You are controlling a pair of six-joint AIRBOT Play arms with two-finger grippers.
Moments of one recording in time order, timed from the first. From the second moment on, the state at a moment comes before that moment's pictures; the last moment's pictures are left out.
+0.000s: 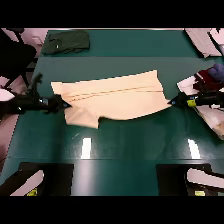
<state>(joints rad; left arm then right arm) 0.14 -0.99 0.81 0.72 -1.14 -1.37 -0.35 -1.33 0.94 -0.74 1.23 1.10</state>
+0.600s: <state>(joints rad) 0.14 -1.08 0.95 0.91 -0.86 -1.40 -0.08 -1.55 1.35 -0.62 0.88 1.18</state>
